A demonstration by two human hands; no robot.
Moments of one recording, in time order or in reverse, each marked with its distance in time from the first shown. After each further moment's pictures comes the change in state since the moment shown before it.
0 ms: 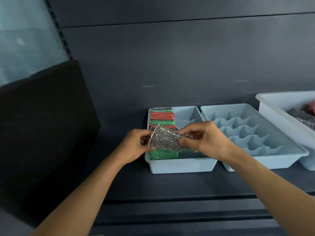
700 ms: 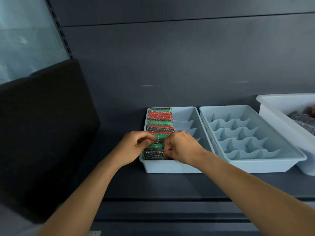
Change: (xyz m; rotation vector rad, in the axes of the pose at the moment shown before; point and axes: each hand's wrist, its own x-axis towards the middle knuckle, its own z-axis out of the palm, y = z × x) left_hand -0.006 0.005 0.005 0.042 0.007 -0.015; right_hand 0.019 0.001 0.038 -0.644 -0.228 -0.034
